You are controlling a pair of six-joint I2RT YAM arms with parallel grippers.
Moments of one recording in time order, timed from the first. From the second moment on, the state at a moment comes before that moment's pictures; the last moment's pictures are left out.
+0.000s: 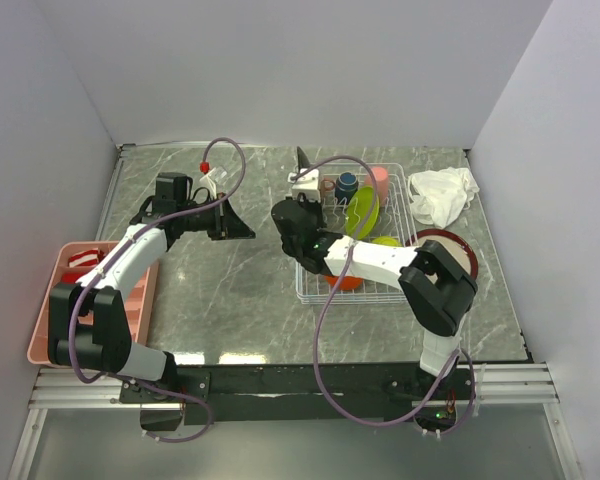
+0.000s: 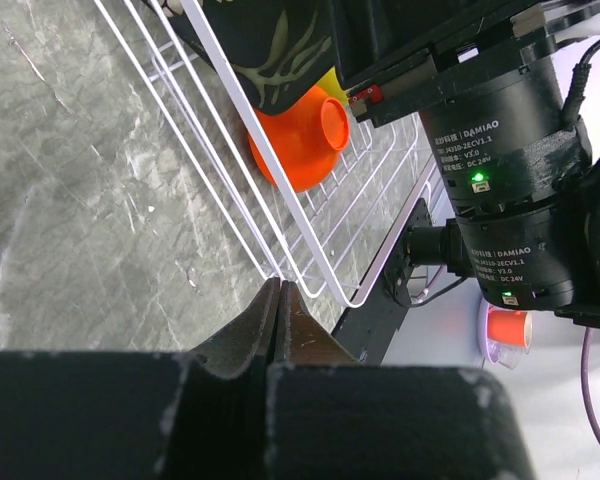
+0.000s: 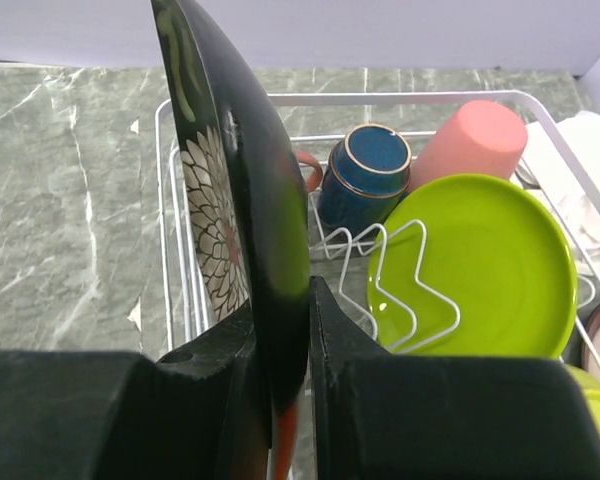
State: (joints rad) left arm -0.15 1.42 1.00 -0.27 0.96 -0.36; right arm 0.89 1.82 1.21 0.28 1.11 0.14
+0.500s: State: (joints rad) left arm -0.15 1.42 1.00 -0.27 0.96 -0.36; right arm 0.96 1.76 1.14 0.10 1.01 0.29
